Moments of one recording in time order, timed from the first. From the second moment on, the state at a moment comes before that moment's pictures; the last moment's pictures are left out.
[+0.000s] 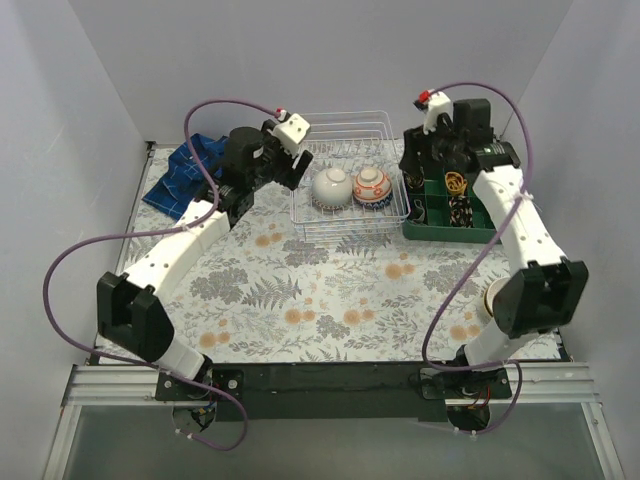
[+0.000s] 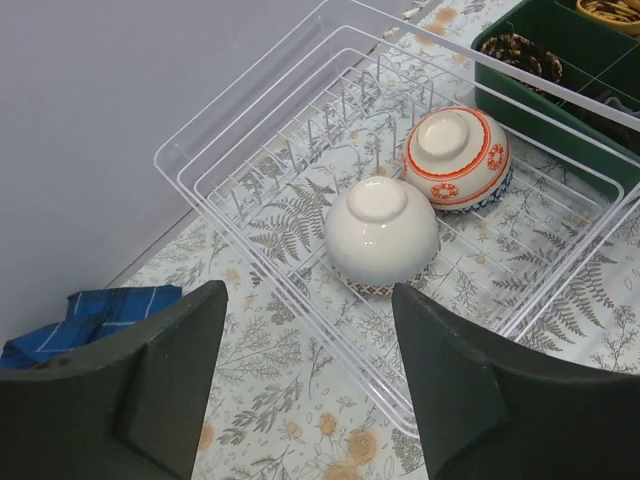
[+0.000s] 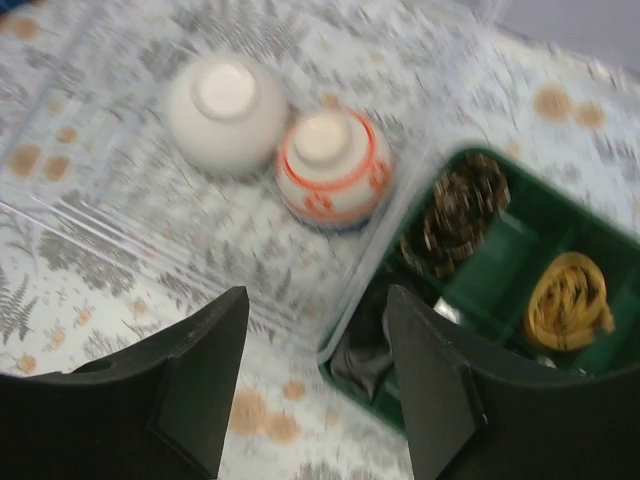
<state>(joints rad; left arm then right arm) -0.47 1.54 1.40 -0.12 0.14 0.32 0.20 1.66 1.70 -0.62 -0.40 -0.17</state>
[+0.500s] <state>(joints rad) -0.41 1.37 1.04 -0.09 0.01 0.26 0.01 1.34 1.23 -1.04 -0.03 -0.44</state>
